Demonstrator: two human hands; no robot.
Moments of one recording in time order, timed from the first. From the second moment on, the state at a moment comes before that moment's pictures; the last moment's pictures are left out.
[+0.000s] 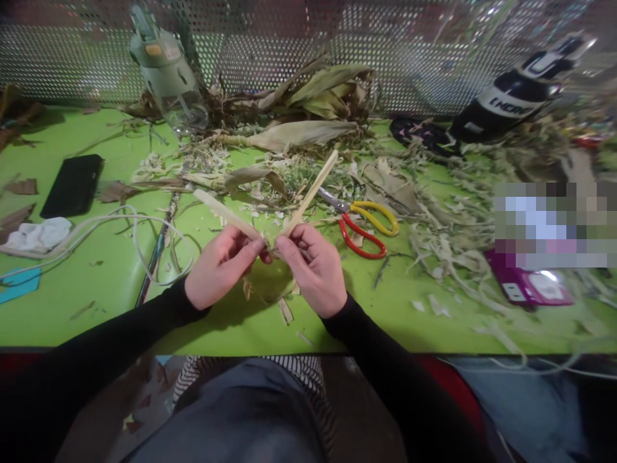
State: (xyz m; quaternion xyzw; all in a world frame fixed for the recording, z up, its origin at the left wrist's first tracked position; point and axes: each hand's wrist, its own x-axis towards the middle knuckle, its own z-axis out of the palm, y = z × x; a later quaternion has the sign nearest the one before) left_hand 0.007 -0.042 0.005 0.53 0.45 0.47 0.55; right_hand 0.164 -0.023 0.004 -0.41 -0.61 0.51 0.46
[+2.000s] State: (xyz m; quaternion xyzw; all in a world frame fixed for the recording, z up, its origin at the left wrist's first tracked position) left_hand 0.009 -0.040 0.006 0.37 0.40 0.41 0.73; right_hand 0.169 -0.015 0.003 -0.45 -0.63 0.49 0.40
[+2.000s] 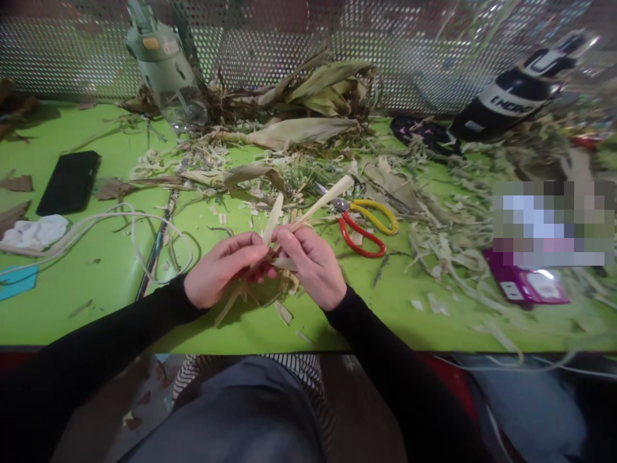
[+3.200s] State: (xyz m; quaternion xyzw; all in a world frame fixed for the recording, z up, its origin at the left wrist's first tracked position) left_hand 0.004 -0.032 0.008 0.36 0.40 0.49 0.69; right_hand 0.168 -0.021 0.002 -0.23 -0.88 -0.05 0.42
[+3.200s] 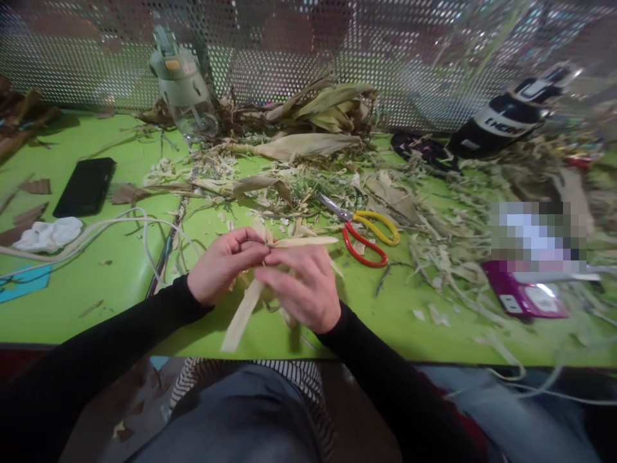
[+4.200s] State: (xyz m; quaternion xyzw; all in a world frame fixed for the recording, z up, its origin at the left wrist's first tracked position) left_hand -0.007 -0.028 0.009 0.50 0.51 0.48 0.51; right_hand 0.167 -0.021 -0.004 -0.38 -0.86 -0.05 0.33
